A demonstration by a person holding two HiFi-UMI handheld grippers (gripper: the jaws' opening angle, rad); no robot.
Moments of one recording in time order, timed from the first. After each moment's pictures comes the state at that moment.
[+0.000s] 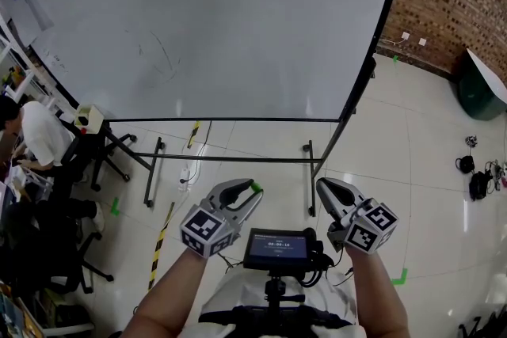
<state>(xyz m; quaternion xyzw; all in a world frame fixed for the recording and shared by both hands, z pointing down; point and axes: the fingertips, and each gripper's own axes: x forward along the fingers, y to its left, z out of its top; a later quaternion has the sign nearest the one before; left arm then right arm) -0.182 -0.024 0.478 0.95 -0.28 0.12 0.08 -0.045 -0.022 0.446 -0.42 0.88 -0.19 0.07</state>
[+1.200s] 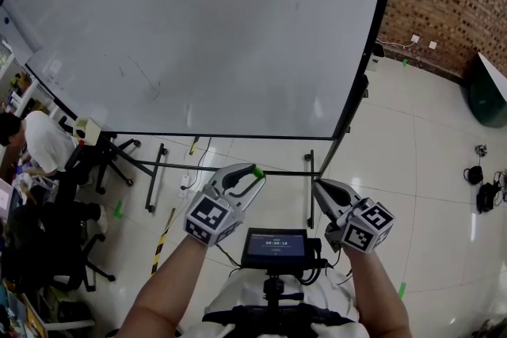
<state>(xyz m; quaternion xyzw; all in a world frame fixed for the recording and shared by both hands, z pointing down) -0.088 -0.126 0.452 0.94 -0.30 0.17 0.00 0.030 -0.101 0.447 -0.39 0.90 -0.21 0.07</state>
